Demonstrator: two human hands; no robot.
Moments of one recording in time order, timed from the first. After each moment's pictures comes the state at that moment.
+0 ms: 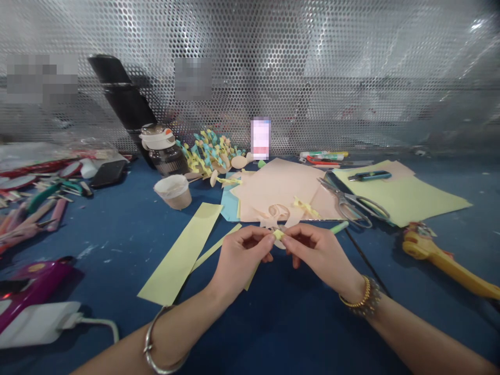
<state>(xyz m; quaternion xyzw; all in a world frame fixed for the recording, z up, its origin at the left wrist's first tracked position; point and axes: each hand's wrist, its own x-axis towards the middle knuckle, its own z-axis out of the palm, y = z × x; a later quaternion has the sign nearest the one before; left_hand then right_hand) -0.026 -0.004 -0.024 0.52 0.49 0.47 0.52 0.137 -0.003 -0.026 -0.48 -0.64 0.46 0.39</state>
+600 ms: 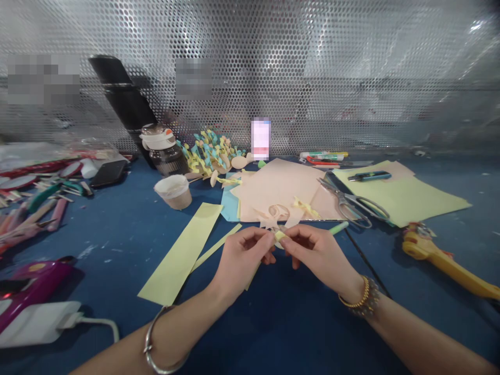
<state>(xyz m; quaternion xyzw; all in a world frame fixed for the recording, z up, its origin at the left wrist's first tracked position) -0.026 -0.004 -0.026 0.52 0.48 0.45 0.54 0.138 -0.003 -0.027 -0.48 -0.65 0.45 0.37</state>
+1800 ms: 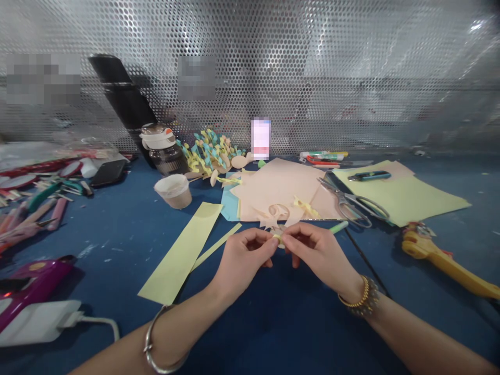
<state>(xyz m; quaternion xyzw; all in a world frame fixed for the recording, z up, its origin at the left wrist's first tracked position) -0.028 -0.005 -0.030 0.54 0.49 0.42 0.54 0.138 -0.005 -0.026 -0.47 -0.65 0.44 0.39</state>
